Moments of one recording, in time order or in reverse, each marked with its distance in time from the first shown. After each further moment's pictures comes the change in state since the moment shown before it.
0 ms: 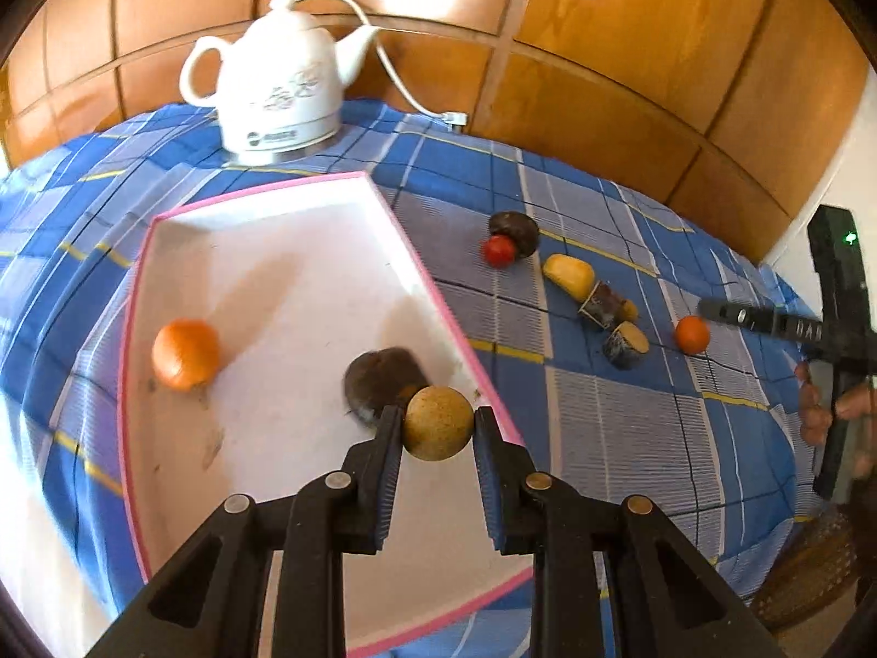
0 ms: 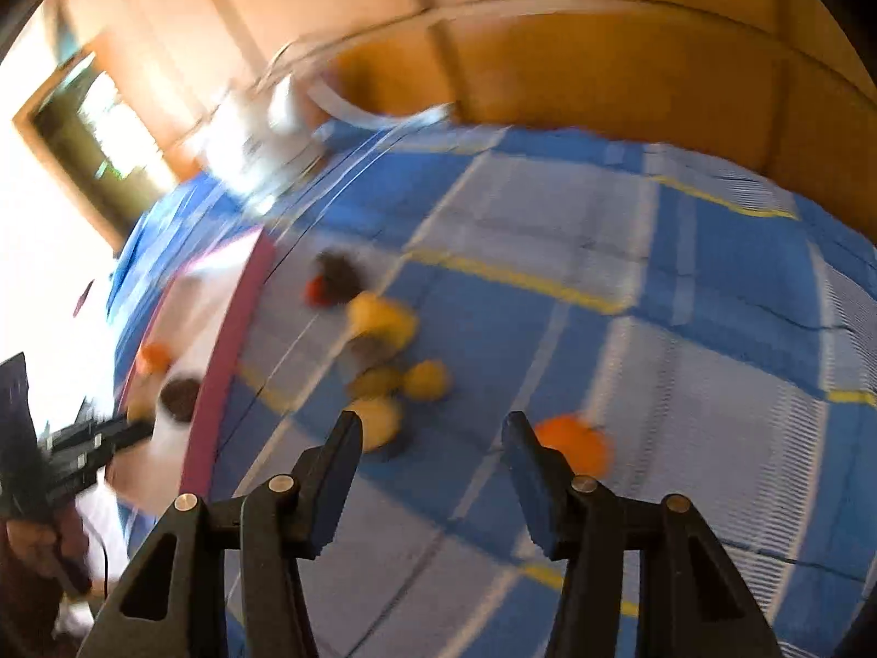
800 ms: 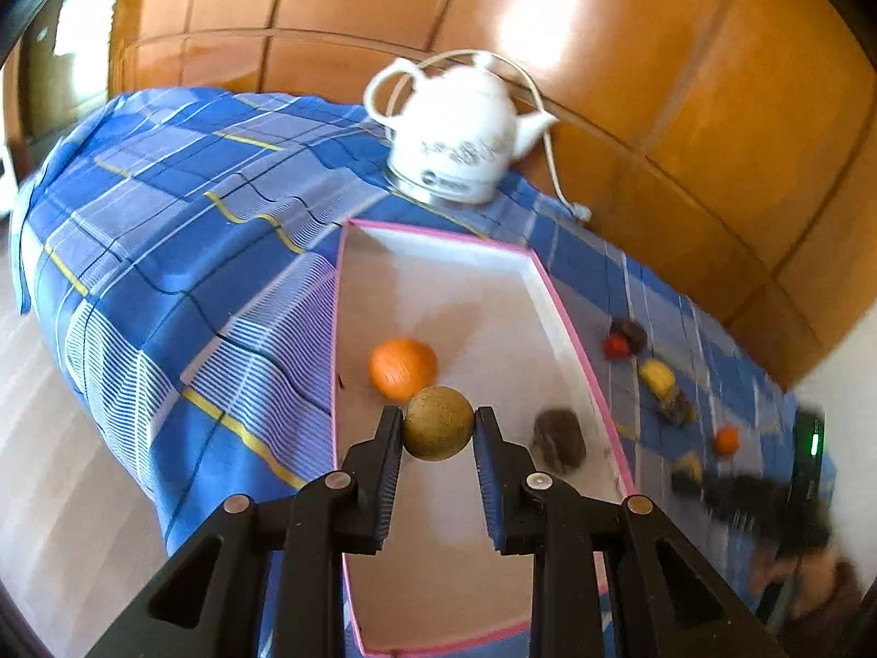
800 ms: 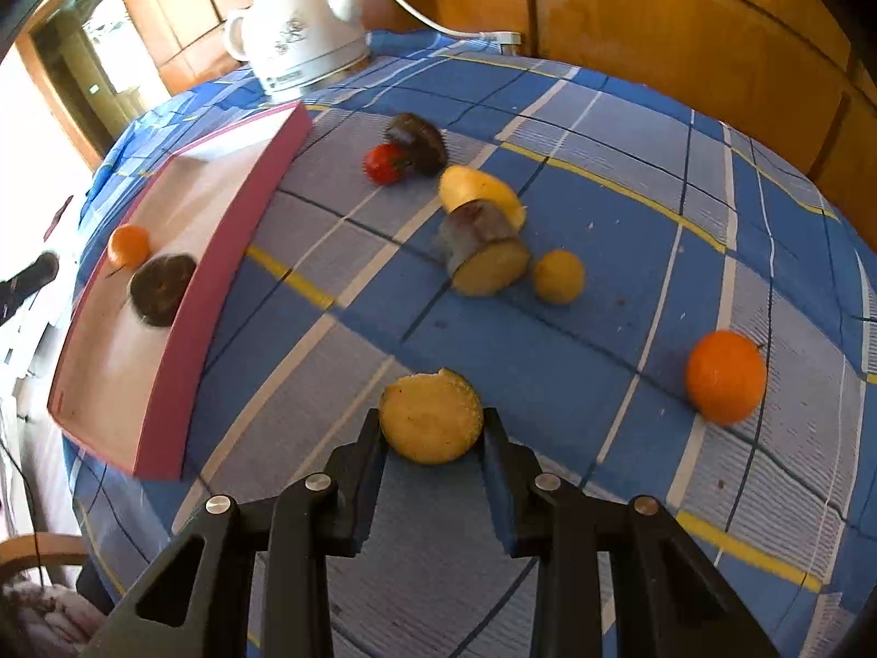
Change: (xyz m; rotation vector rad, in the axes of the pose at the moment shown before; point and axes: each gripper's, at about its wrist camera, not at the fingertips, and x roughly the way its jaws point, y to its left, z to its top) left arm -0.055 0.108 -0.003 -0.303 -0.142 0.063; right arm 0.050 0.065 -0.045 -0.103 0.094 -0.118
